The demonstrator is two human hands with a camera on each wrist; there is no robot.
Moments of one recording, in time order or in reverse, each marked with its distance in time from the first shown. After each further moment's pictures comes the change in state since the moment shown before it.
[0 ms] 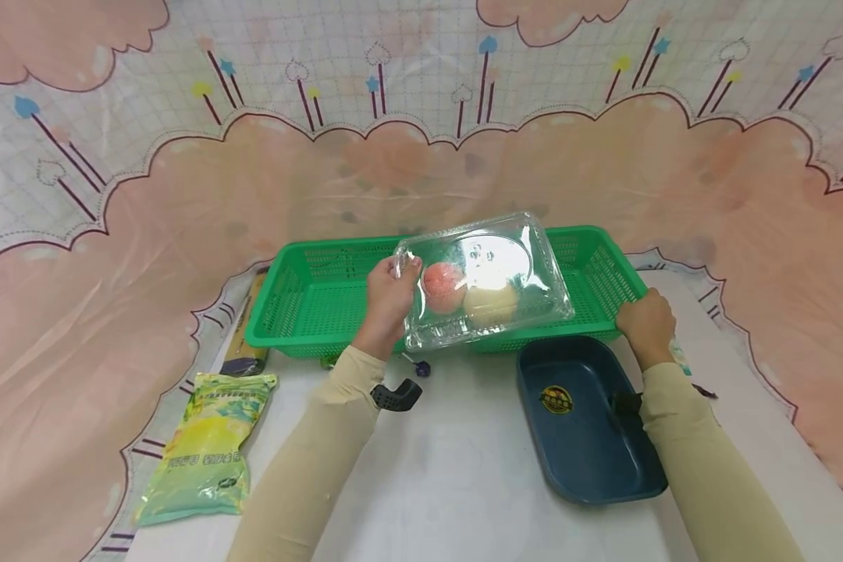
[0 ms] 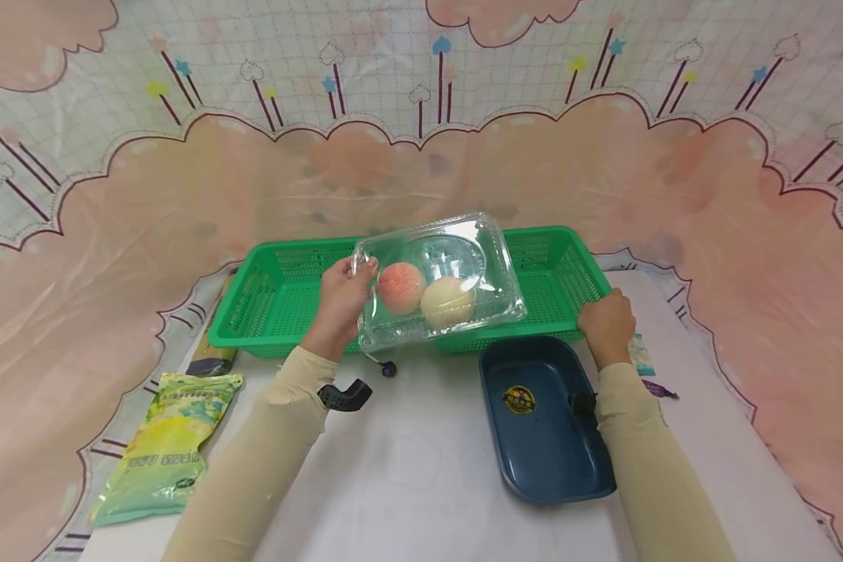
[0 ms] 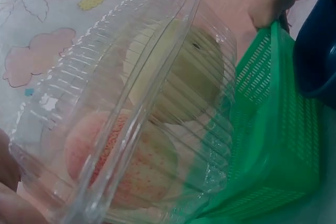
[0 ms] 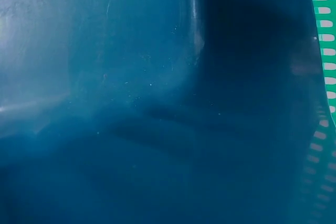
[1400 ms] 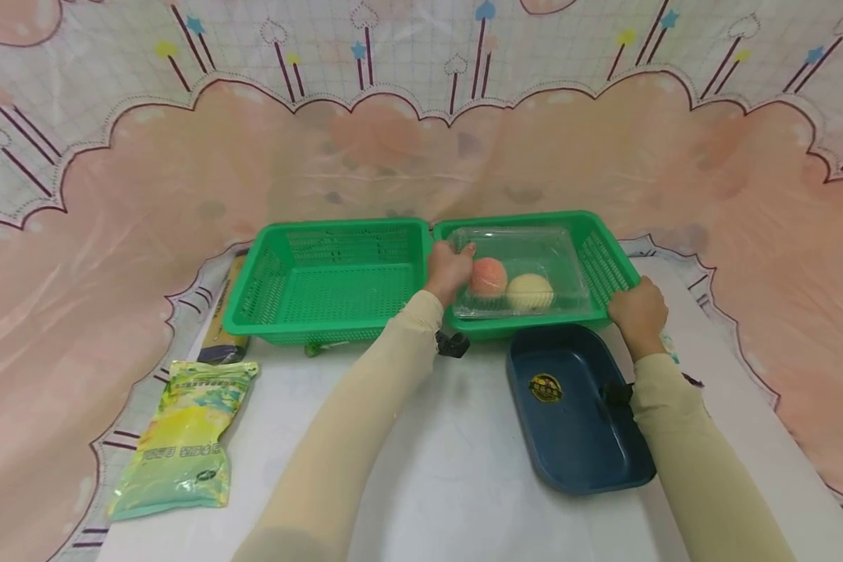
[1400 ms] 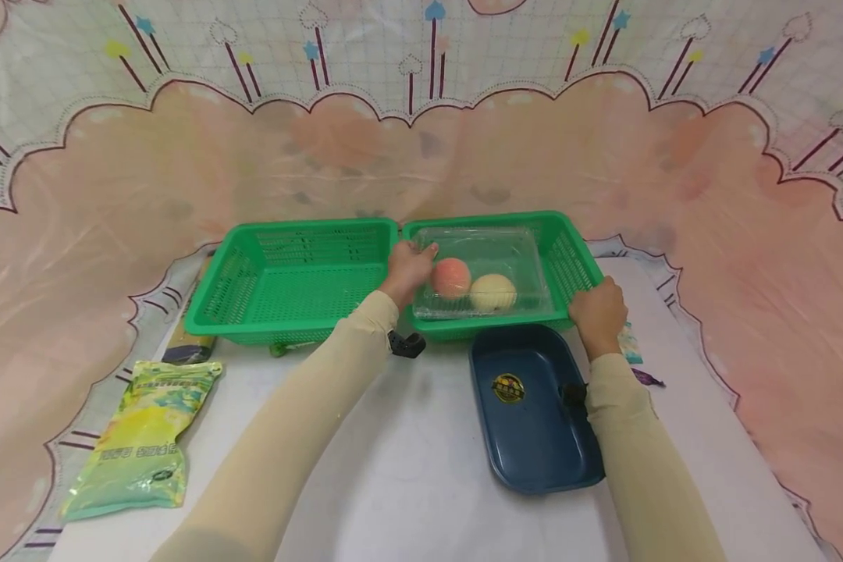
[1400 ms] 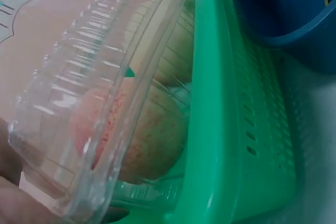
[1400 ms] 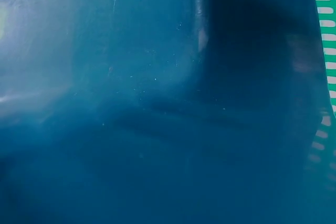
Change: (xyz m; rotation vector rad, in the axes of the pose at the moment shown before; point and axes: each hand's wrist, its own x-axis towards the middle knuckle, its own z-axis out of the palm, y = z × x) left_hand 0.059 -0.040 0.097 0.346 -0.104 -0.120; right_hand 0.004 -0.005 0.004 0.008 0.012 0.046
